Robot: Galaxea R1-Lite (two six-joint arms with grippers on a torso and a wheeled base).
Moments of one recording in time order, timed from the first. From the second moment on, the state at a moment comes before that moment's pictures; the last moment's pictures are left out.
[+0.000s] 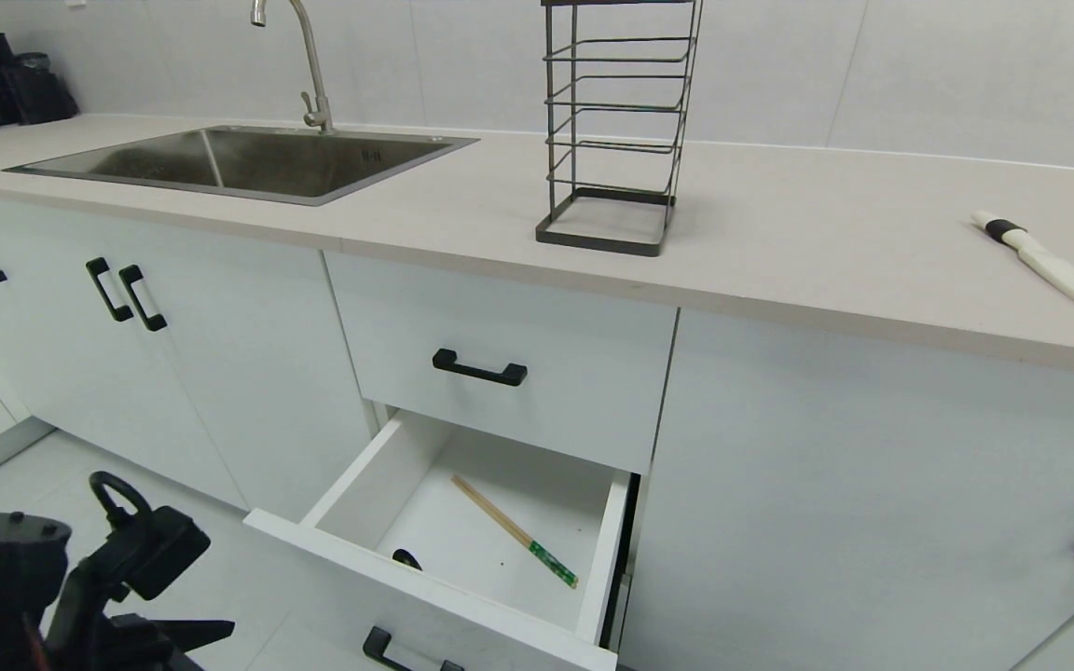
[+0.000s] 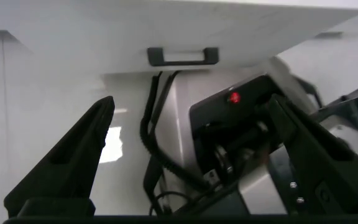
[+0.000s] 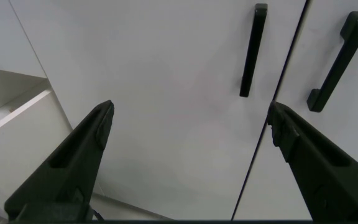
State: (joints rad) left arm -0.25 1.26 -0.19 -0.24 -0.28 0.02; right arm 0.00 0.00 0.00 0.01 -0.01 0.01
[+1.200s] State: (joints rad) left arm -0.25 1.75 -0.24 -0.74 -0.22 0.12; right arm 0.00 0.00 0.00 0.01 -0.01 0.01
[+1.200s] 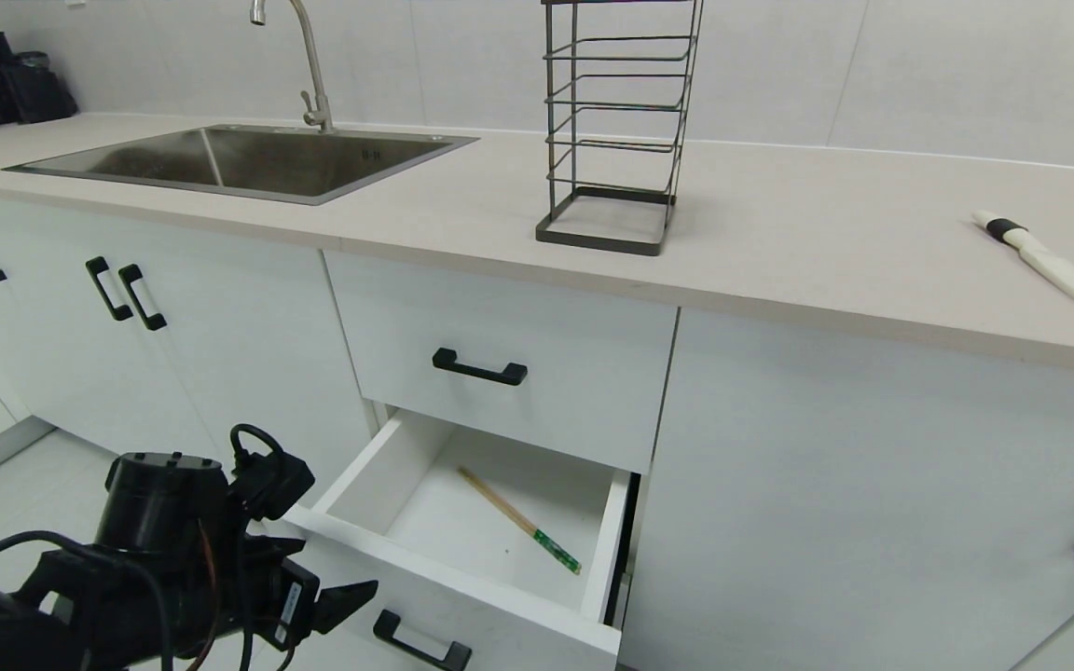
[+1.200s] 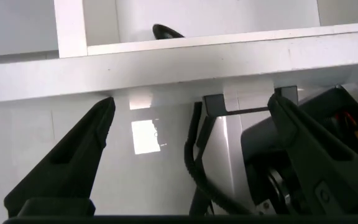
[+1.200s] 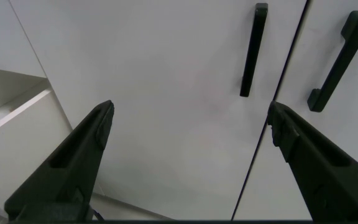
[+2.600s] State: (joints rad) left arm -0.23 2.11 -0.51 -1.06 -0.23 0.08; right arm 0.00 0.00 0.00 0.01 -0.01 0.01
